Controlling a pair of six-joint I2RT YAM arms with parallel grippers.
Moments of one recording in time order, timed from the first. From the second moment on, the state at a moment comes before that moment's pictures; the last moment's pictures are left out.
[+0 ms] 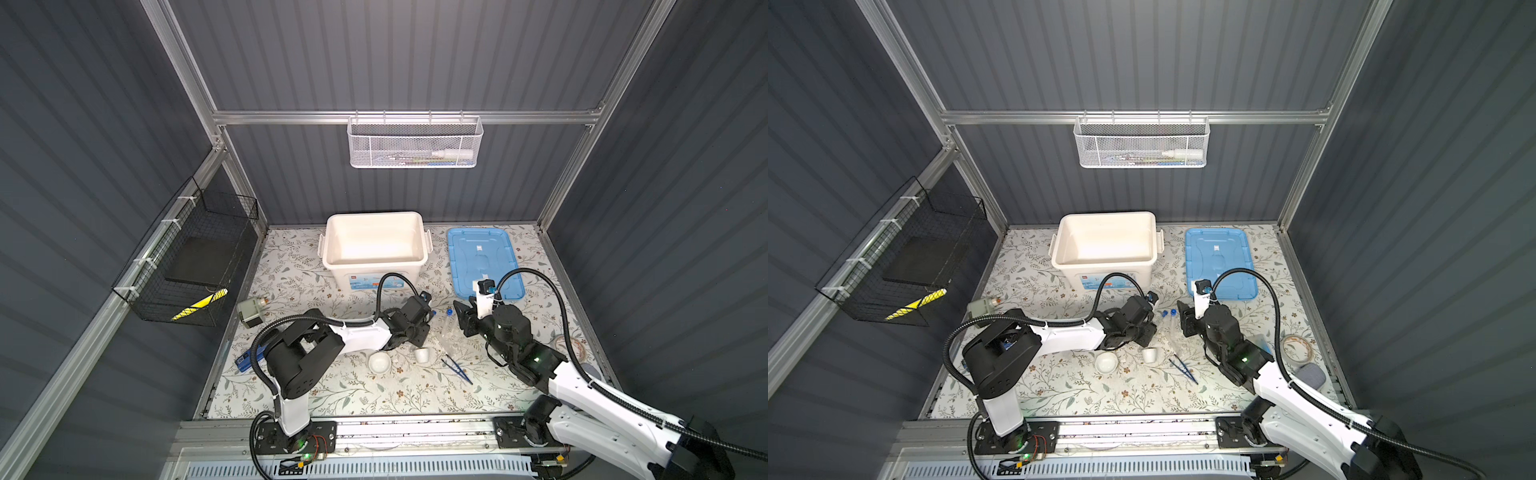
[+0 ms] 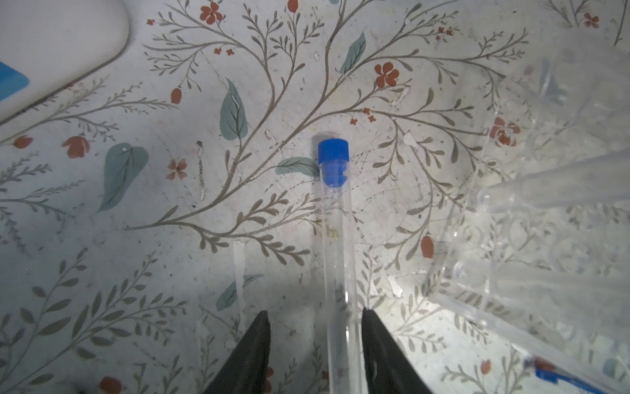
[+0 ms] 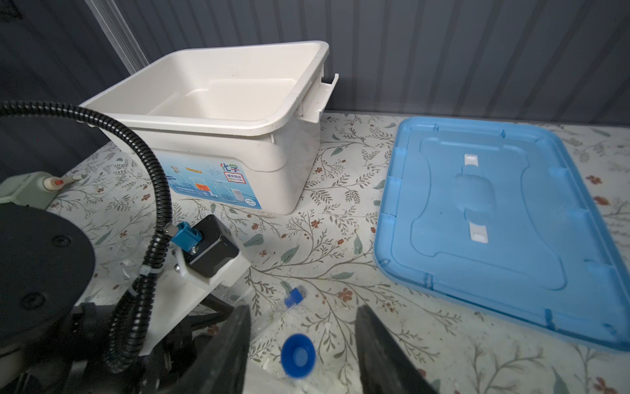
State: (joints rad) left arm -0.94 1.83 1.01 -0.10 -0.09 -0.27; right arm 0.67 0.86 0.45 0.08 0.25 0.22
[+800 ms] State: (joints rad) left arm -0.94 1.89 1.08 -0.15 -0.12 -0.27; right arm 0.38 0.79 0.39 0.07 0.02 0.41
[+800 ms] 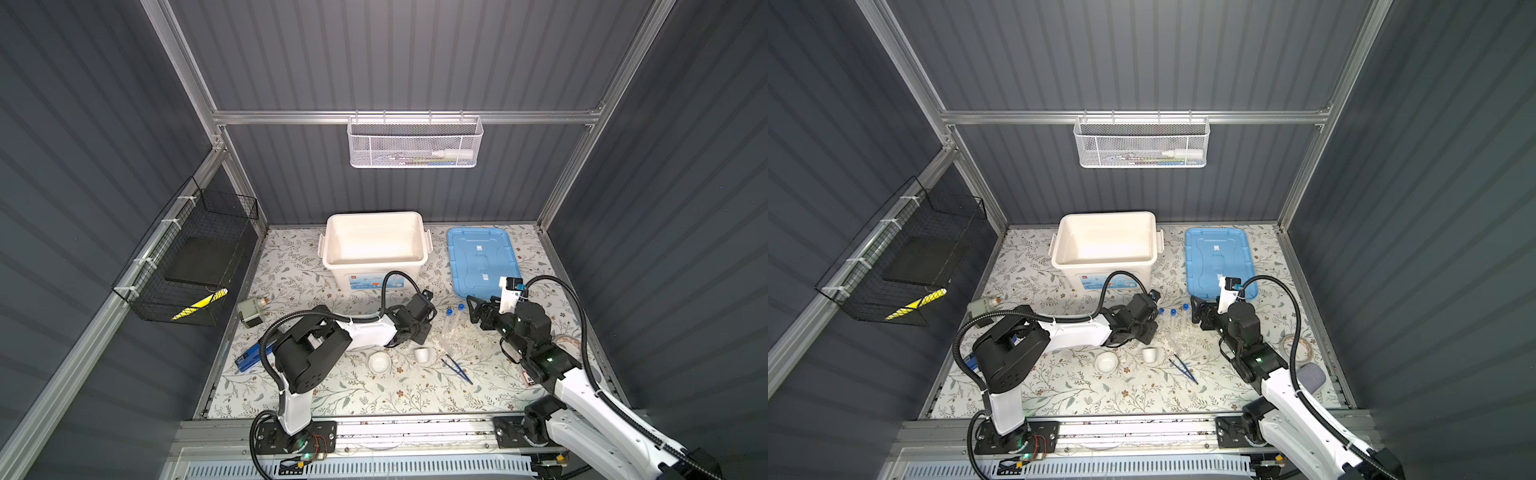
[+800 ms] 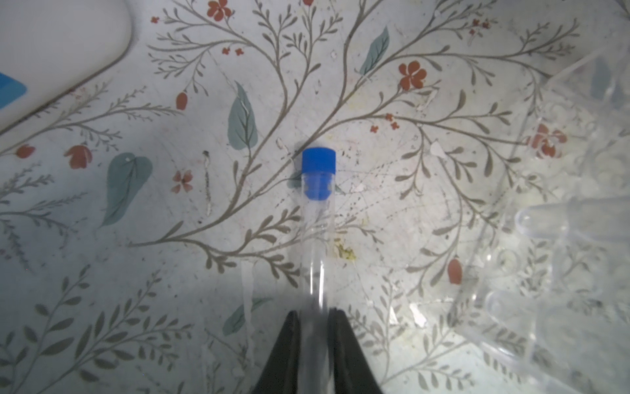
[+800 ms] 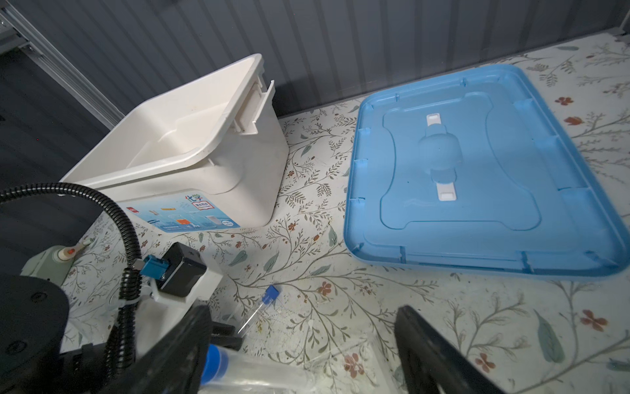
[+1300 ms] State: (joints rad) left arm -0.94 1.89 1.08 -0.12 -0.09 -0.26; right arm 0.17 0.96 0.36 0.25 -0.27 0.59
